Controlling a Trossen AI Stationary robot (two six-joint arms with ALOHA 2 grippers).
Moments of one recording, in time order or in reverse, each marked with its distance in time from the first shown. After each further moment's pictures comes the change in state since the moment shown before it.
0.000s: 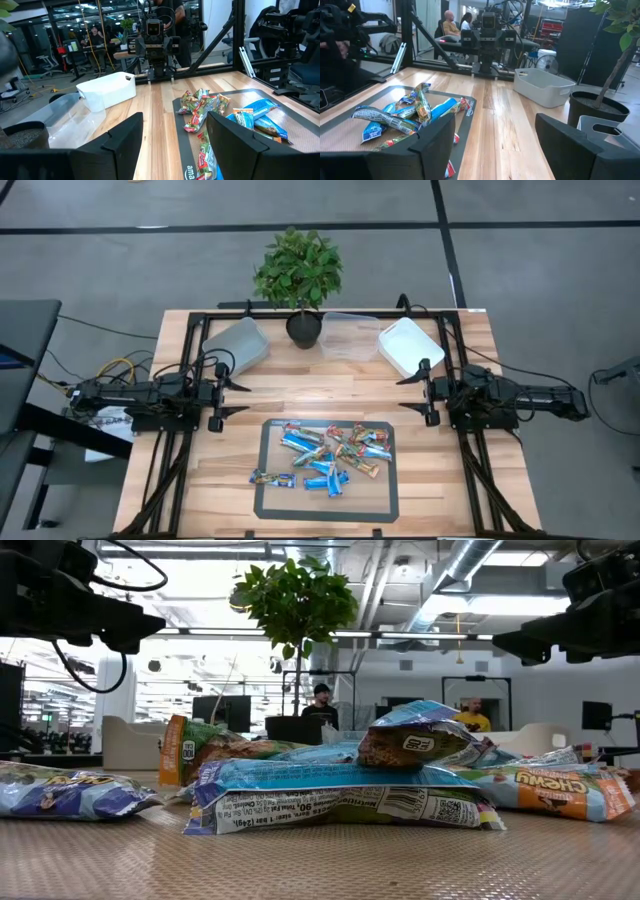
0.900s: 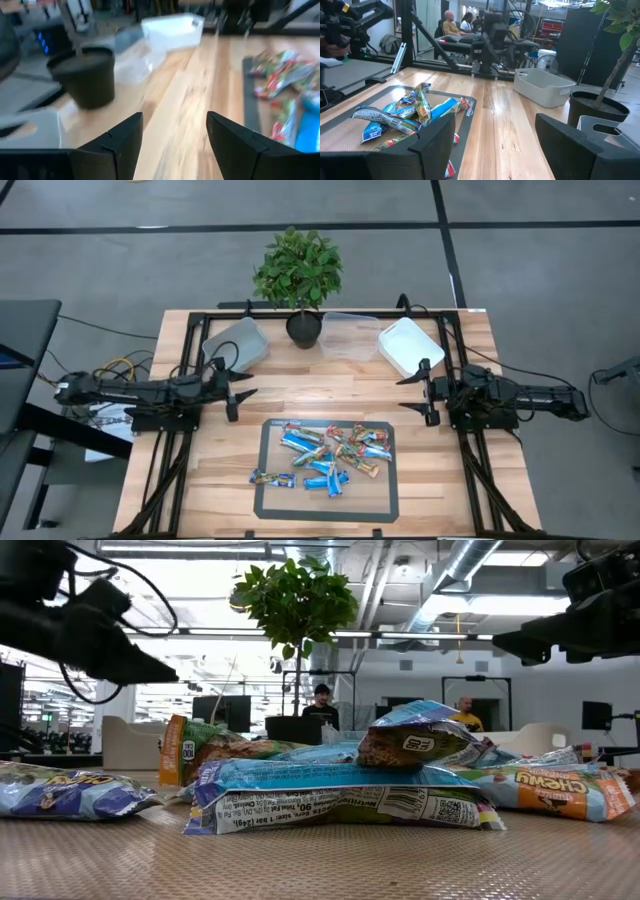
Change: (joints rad) left arm 0.021 0.329 0.030 0.043 -0.364 -0.175; right arm 0.000 0.000 0.000 0.000 0.000 0.000
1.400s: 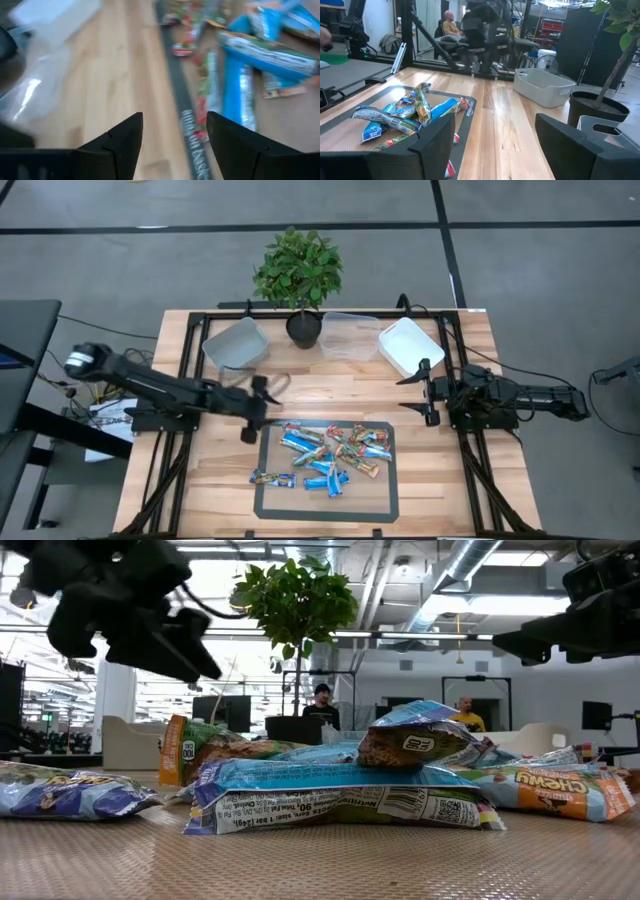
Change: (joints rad) left arm -0.178 0.795 0.470 -0.065 0.179 0.288; right arm 0.000 0.000 0.000 0.000 0.000 0.000
